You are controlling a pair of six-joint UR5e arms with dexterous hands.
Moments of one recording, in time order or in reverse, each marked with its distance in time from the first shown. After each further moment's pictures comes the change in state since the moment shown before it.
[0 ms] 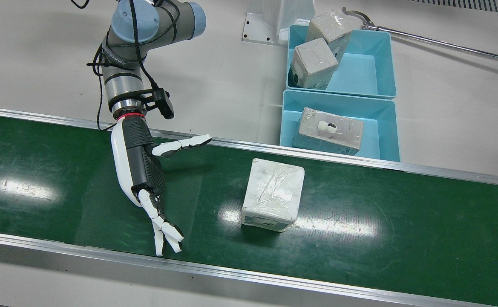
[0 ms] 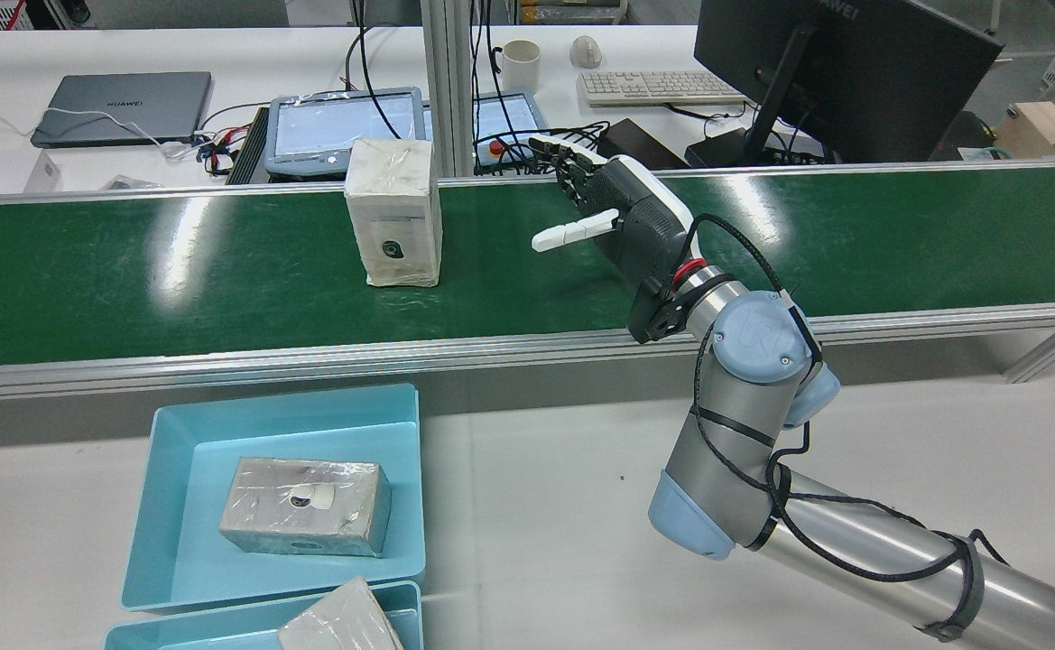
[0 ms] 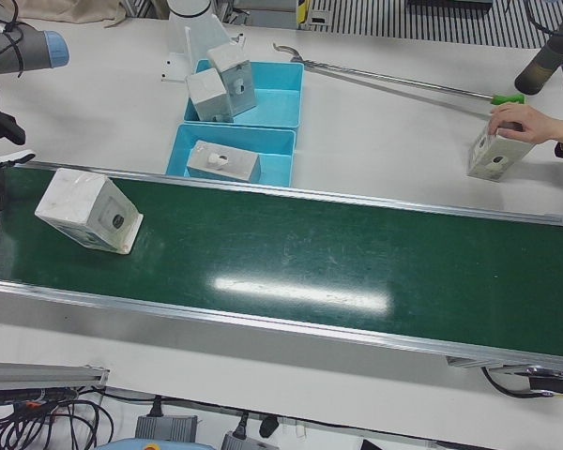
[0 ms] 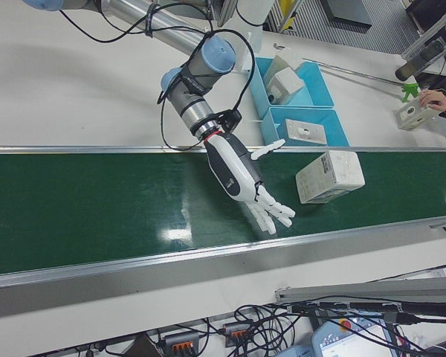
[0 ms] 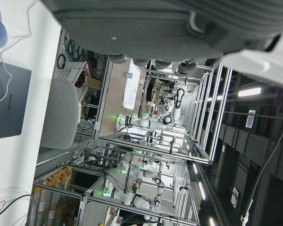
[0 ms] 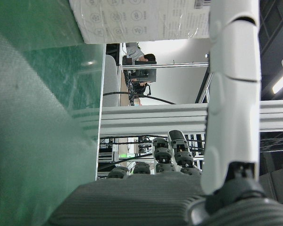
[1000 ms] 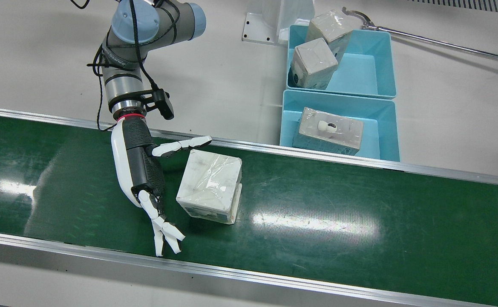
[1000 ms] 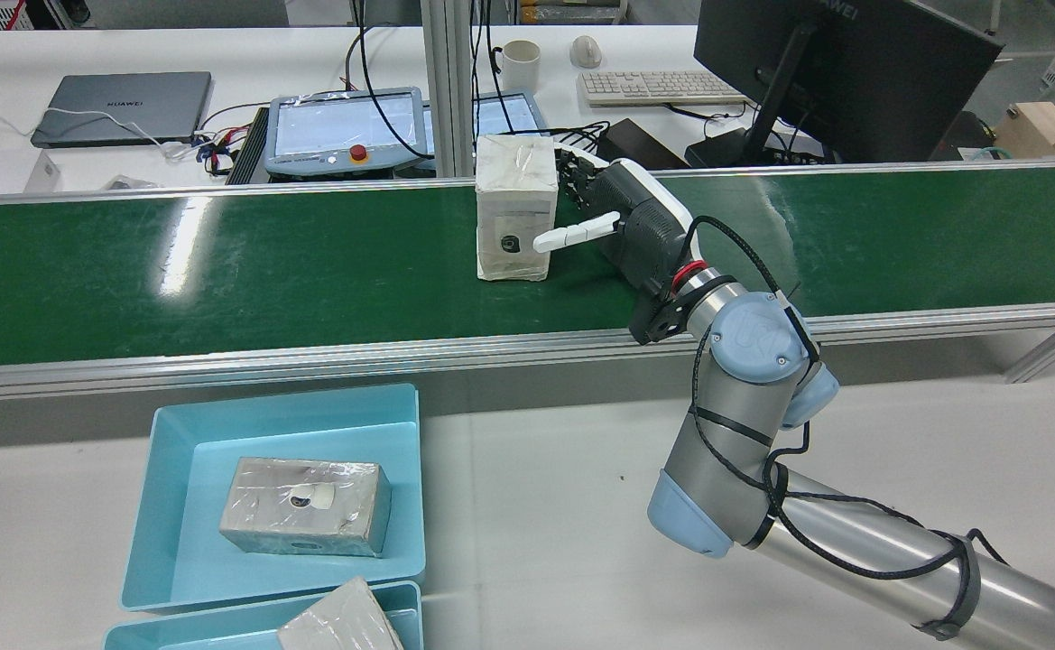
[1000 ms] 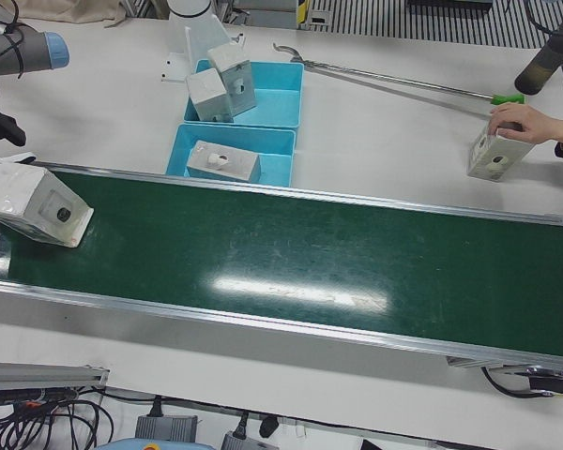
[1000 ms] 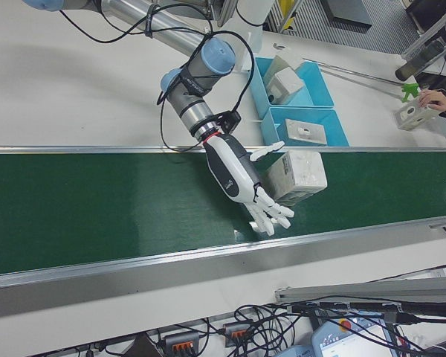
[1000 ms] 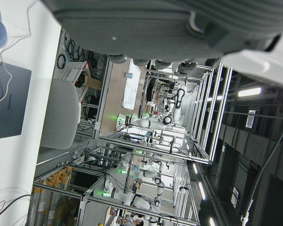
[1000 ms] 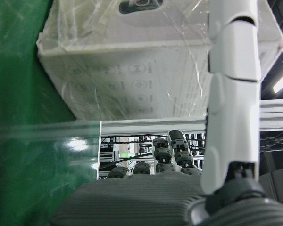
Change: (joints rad) left arm 0.000 0.000 0.000 0.000 0.000 0.000; right arm 0.000 0.001 -0.003 0.000 0.000 0.000
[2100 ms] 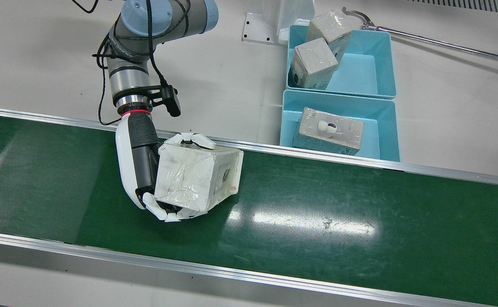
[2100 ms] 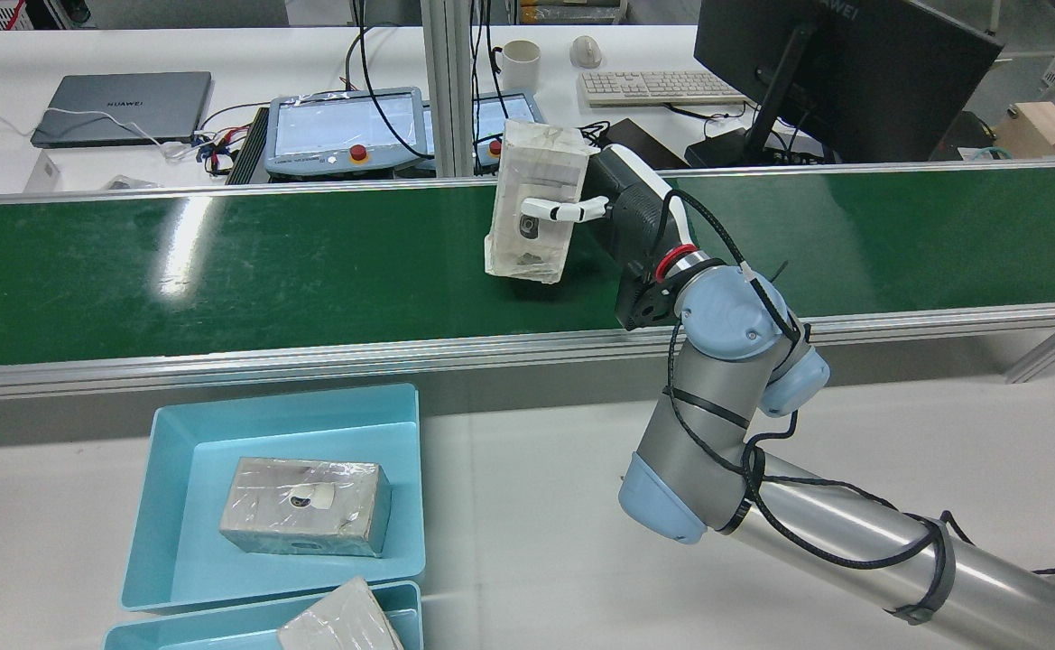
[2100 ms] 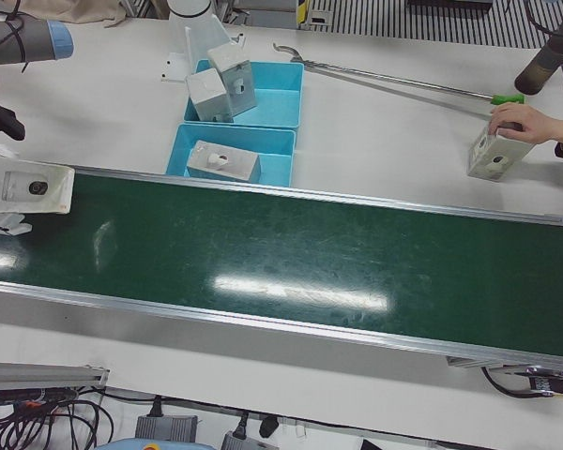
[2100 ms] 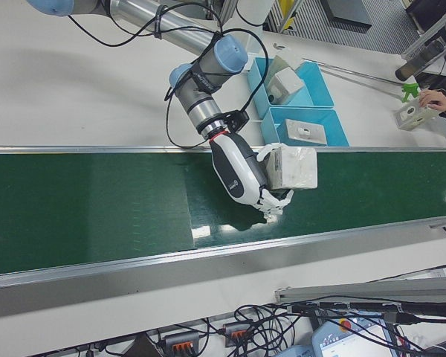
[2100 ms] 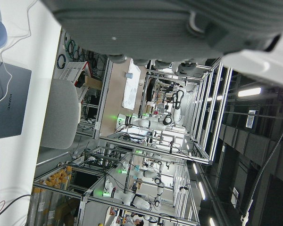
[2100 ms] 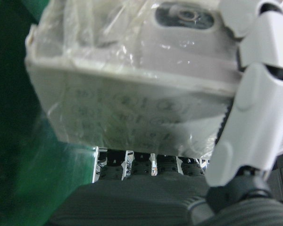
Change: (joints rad) left arm 0.000 0.000 0.000 0.000 0.000 0.000; right arm 0.009 0.085 0.021 -0.175 0.002 -0.002
